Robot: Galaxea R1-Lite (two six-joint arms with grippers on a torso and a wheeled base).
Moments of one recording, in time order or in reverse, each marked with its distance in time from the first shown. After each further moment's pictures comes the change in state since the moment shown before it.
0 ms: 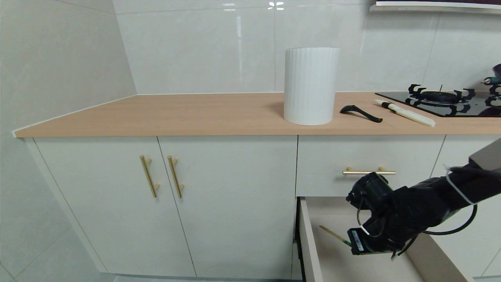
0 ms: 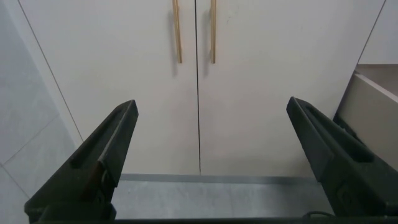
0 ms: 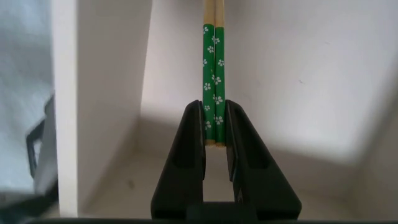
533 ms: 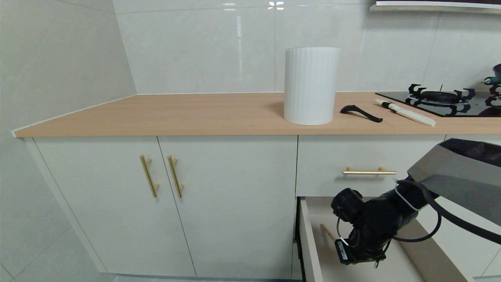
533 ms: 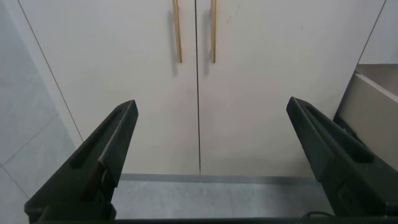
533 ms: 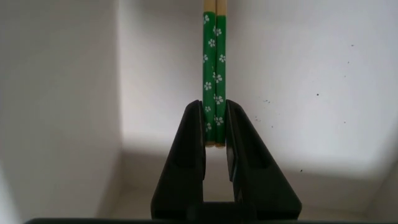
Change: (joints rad) left arm 0.000 0.000 0.000 0.000 0.000 0.000; right arm 0.041 0.213 -0.091 -0.003 -0.096 0.065
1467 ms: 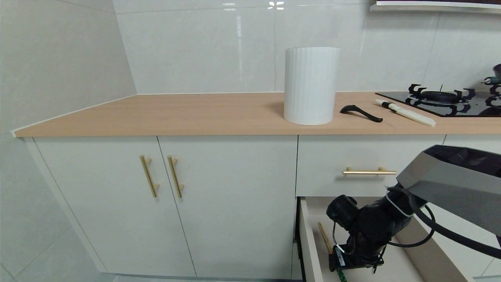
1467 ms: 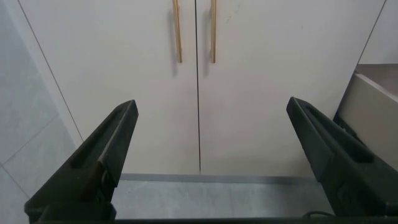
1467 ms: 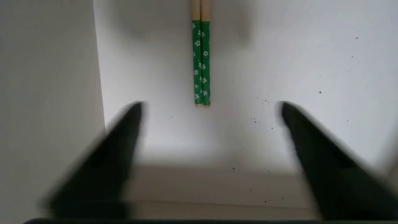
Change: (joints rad) left arm 0.000 0.000 0.000 0.000 0.000 0.000; right arm 0.025 0.039 0.010 -0.025 -0.047 0.028
